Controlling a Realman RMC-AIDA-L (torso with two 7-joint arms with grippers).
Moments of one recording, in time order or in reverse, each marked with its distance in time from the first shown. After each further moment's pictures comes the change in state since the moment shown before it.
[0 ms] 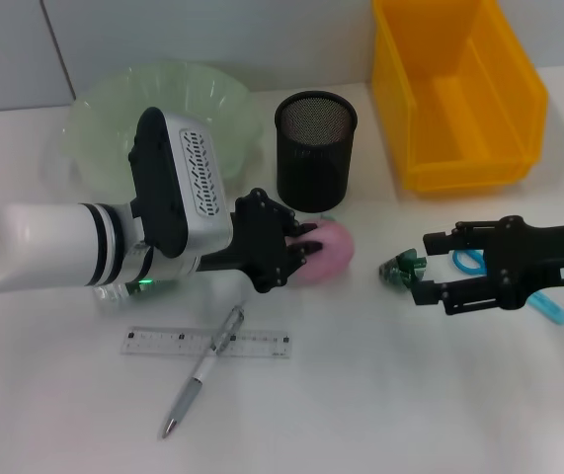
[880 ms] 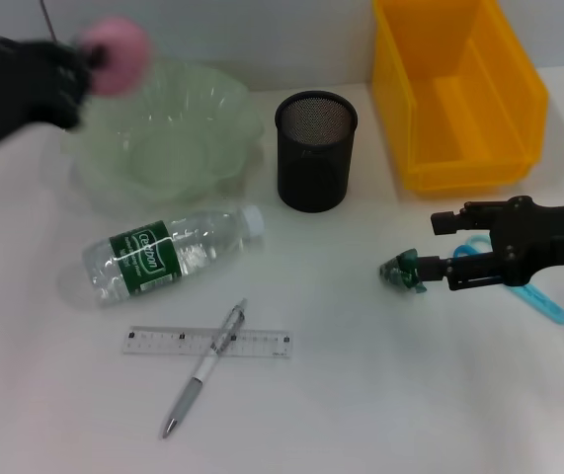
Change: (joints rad) left arm 0.351 0.014 -0.442 0.393 -0.138 0.043 -0.121; right arm 0.007 0.000 0.004 -0.047 0.014 0.006 0.066
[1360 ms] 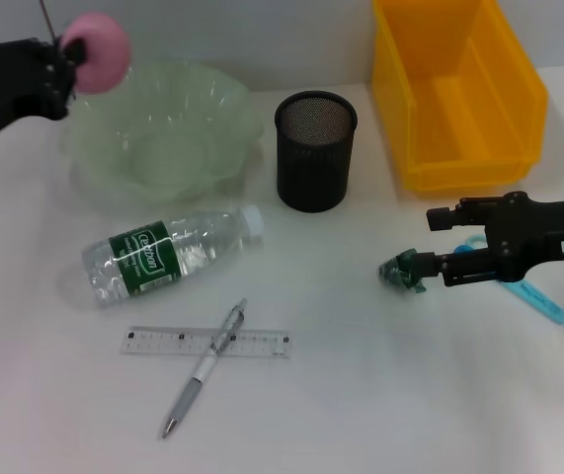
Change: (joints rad) left arm -0.176 0.023 -0.237 -0.325 0.001 0.124 0.062; right arm 0.009 0.001 -0.003 0.003 0.001 0.007 -0.002
